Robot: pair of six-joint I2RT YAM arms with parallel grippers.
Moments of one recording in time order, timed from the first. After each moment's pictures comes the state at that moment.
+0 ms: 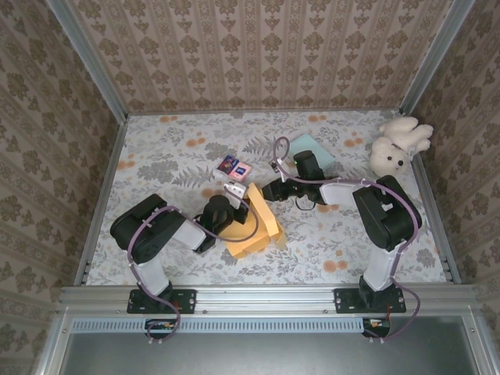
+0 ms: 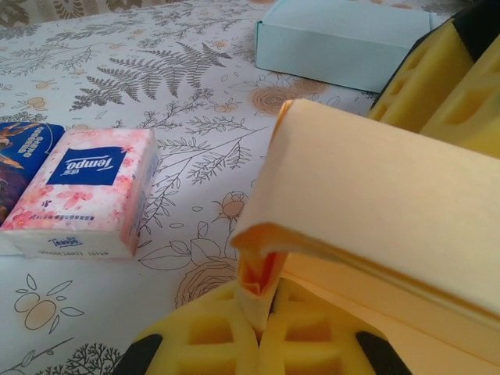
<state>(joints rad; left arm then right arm) -0.77 1.76 0.43 0.97 -0.09 -0.10 0.43 1.81 0.92 0.18 -0.66 0.18</state>
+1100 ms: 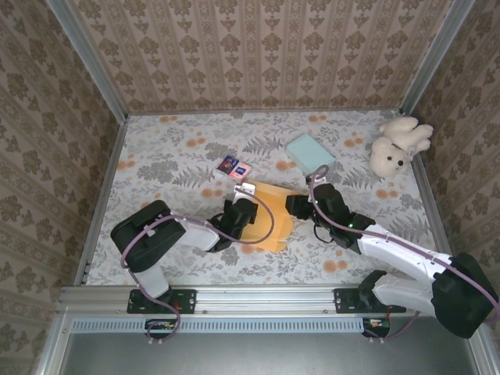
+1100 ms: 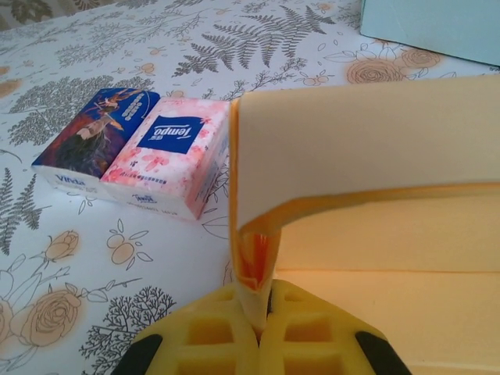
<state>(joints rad) -0.97 1.72 0.58 0.58 -0.60 -0.25 0.63 1.11 0.54 0.00 0.10 0.58</state>
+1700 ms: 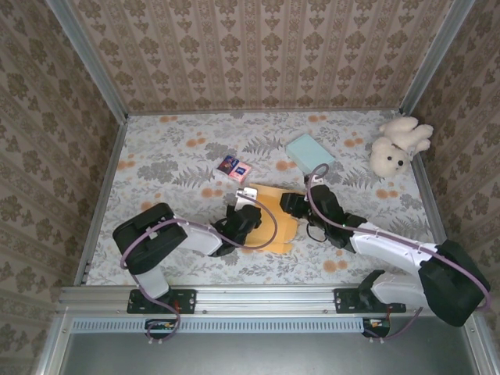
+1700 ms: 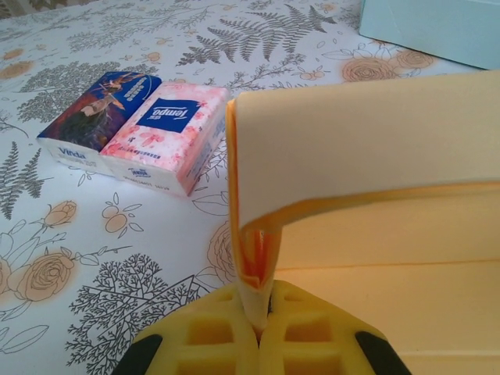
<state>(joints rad) -1.04 1.72 0.58 0.55 -0.69 -0.34 0.65 1.23 0.51 0.21 0.09 0.76</state>
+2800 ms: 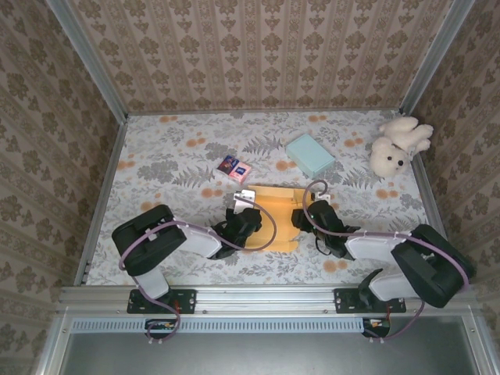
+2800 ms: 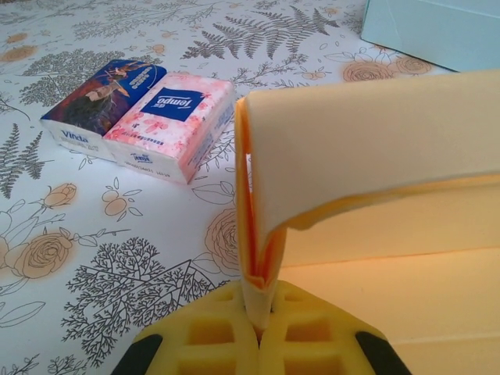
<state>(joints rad) -1.07 1.71 0.56 0.55 -0.72 -0.41 0.60 1.38 0.32 0.35 0.22 0.65</state>
